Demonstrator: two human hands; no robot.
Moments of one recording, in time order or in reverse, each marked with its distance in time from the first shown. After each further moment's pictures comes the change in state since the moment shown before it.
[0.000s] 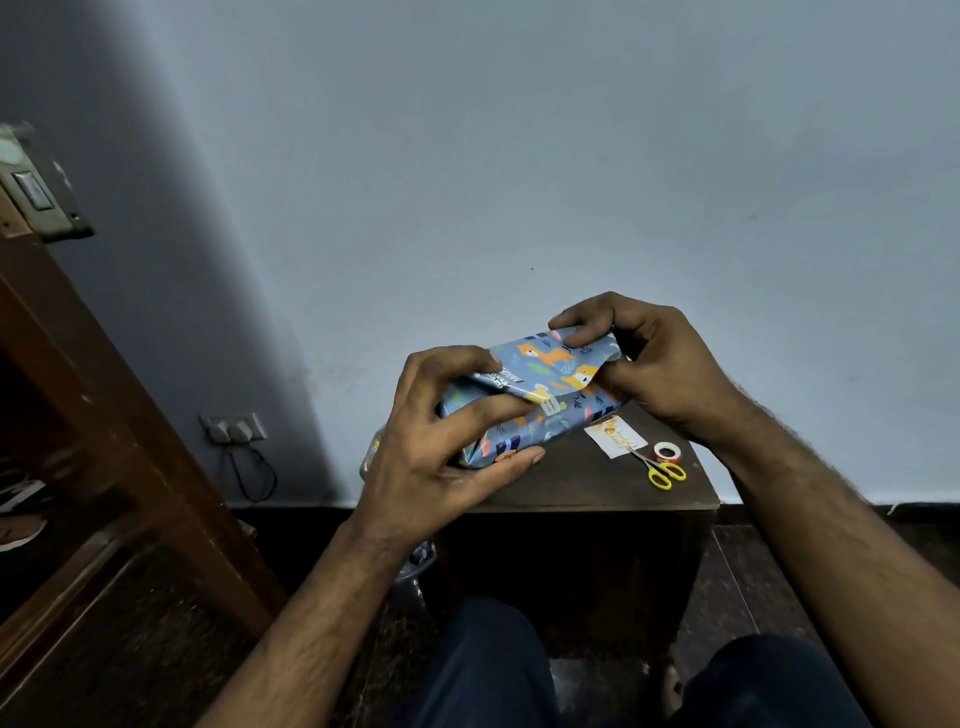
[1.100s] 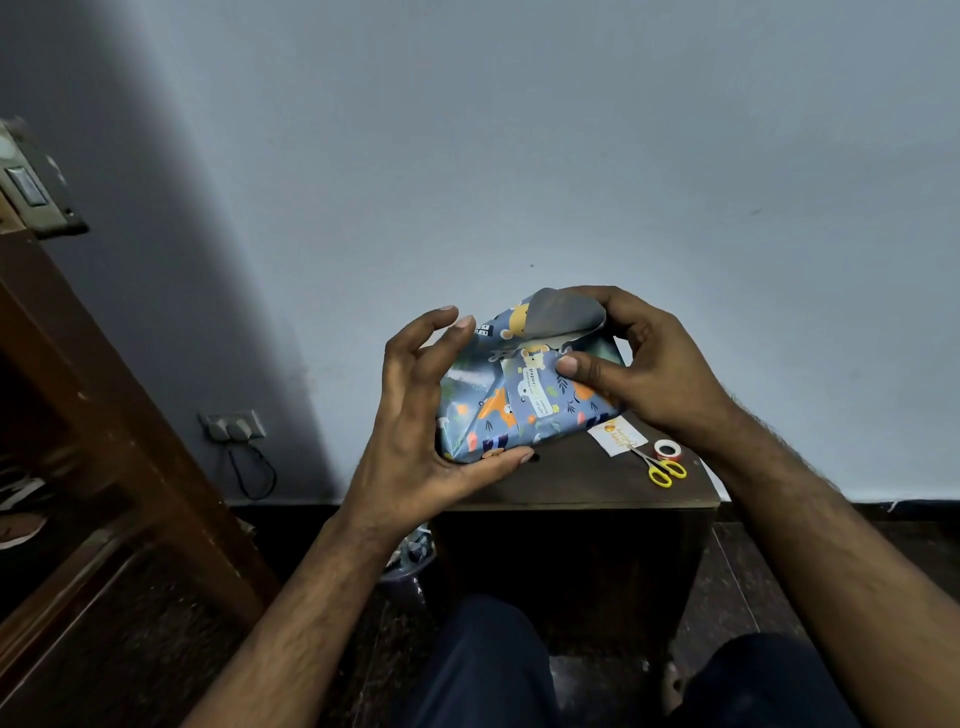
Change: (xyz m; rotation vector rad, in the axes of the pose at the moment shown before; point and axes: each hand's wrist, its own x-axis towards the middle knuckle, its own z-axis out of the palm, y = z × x) left_hand 0.001 -0.007 -0.007 -0.054 -0.013 -0.137; right_hand -0.006 -0.003 0.006 -0.106 0.042 -0.021
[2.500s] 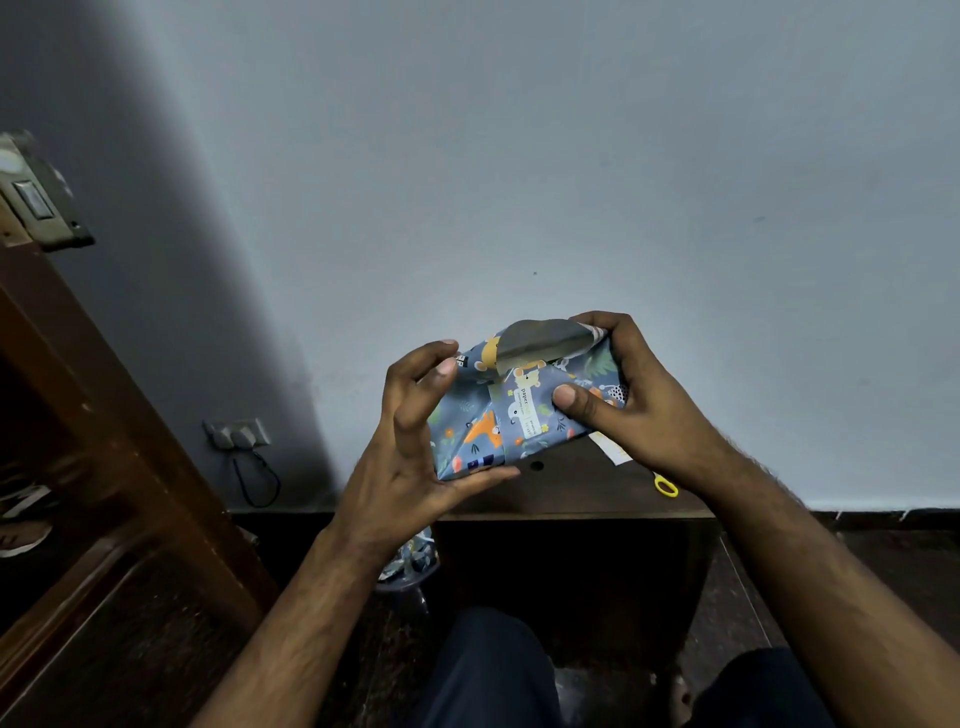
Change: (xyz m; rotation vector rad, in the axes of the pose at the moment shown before) left_hand -0.008 -0.026 0.000 0.025 -0.058 0.164; right_hand -0.020 0.007 0.014 -0.032 -0.009 0.146
